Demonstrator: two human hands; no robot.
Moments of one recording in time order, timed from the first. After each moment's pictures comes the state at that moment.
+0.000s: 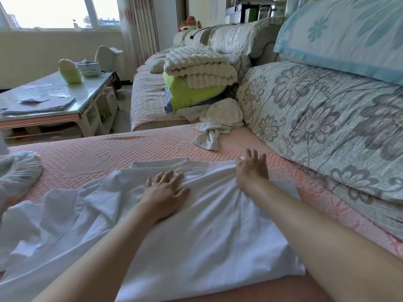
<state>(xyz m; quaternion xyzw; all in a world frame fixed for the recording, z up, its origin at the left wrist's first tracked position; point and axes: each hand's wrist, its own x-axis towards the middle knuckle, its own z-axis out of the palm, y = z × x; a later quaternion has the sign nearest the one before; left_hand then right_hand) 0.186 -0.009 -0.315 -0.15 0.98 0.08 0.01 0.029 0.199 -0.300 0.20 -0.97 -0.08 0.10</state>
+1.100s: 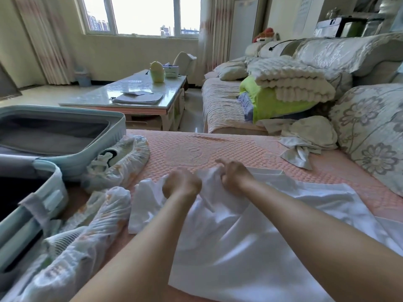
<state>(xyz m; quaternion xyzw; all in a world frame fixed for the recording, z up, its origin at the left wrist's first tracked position) 0.300 -0.140 -0.260 -0.53 0.80 0.24 -0.16 0.160 -0.060 -0.274 0.43 -0.87 0.21 -0.05</state>
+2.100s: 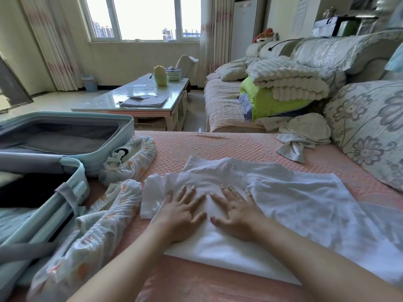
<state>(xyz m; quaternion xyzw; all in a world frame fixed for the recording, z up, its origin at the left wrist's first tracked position) 0.390 -0.115 -0.319 -0.21 0.98 0.01 0.06 0.239 0.035 -0.320 0.53 -0.85 0.01 -0.09</state>
